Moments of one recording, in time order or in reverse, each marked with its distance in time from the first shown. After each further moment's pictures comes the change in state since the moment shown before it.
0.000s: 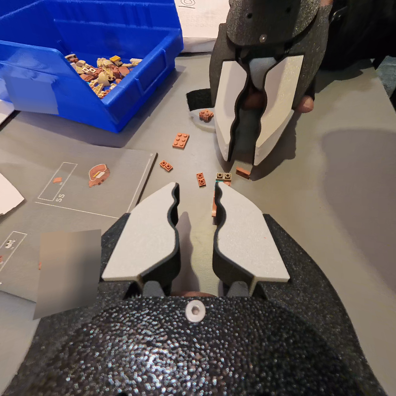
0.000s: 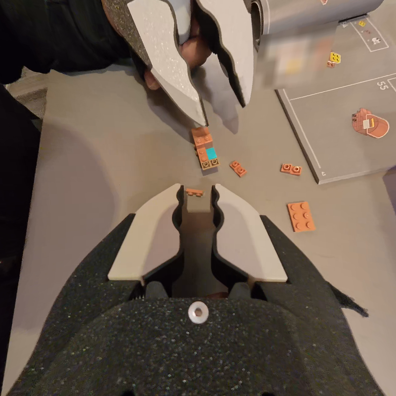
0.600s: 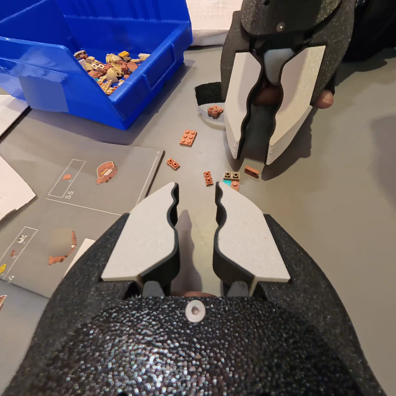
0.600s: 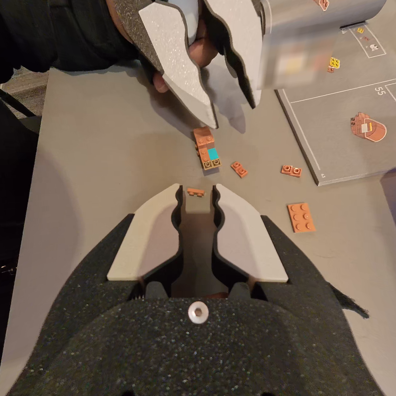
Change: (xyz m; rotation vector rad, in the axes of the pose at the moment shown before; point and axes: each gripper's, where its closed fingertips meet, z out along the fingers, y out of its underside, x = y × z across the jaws) left arm -0.007 0.002 0.003 -0.022 -0.045 0.011; right arm -0.001 0.000 0.000 0.004 0.010 -0.022
